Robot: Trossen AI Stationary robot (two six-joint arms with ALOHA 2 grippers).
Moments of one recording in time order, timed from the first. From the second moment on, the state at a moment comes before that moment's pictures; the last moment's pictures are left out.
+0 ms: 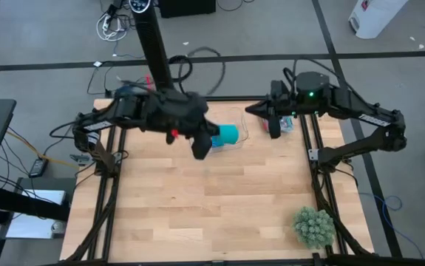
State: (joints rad) left arm -0.07 1.74 2.32 -1.04 -0.18 -0.46; right arm -0.18 1.15 1.46 -0.60 -0.07 0.16
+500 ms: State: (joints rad) left arm -0.16 1.75 2.03 -1.32 0.00 -0.69; right arm -0.23 1.17 1.46 -0.55 -0.13 0.17
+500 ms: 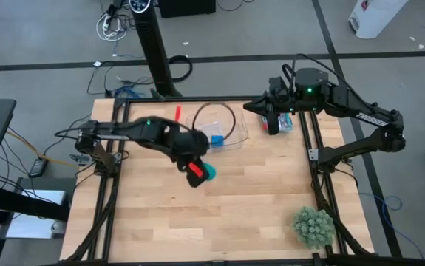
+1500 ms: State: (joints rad) left arm -0.20 1.74 1.55 -1.30 0.02 -0.69; right arm -0.22 1.18 1.46 -0.53 -0.18 0.25
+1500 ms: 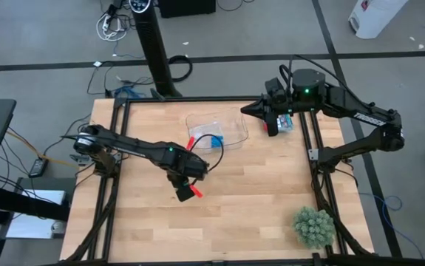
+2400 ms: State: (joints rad) left arm -0.20 1.74 1.24 -1.12 -0.09 -0.71; right arm -0.22 1.18 1.46 -0.49 -0.18 0.27
